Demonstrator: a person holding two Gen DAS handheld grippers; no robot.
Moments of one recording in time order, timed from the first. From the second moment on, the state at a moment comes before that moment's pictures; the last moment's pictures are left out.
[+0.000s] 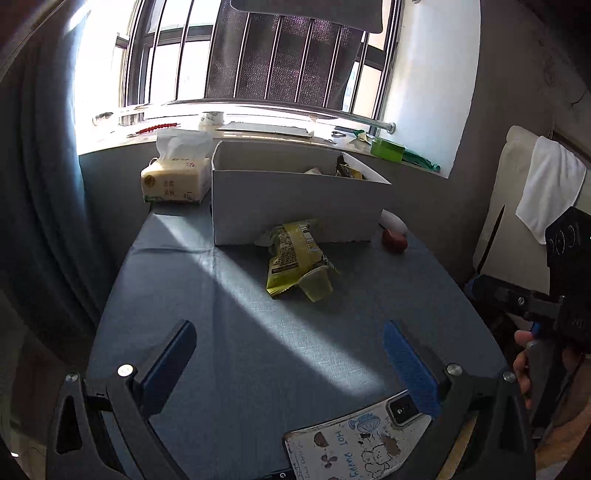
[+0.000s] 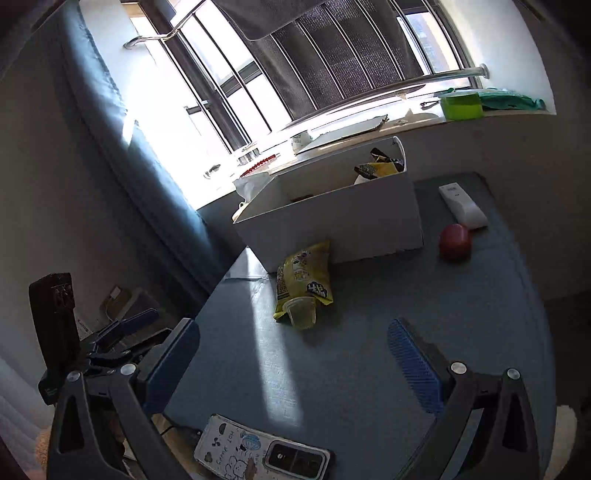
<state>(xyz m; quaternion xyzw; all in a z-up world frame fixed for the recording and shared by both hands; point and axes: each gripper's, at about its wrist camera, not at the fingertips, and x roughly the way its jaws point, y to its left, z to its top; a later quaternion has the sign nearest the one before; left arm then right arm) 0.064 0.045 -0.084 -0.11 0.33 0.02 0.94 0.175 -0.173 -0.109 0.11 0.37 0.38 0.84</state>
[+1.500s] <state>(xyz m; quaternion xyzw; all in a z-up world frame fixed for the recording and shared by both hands) 0.089 0.043 -0.123 -0.10 0.39 0.02 0.92 0.307 -0.046 -0.155 0.00 0.48 0.39 0.78</state>
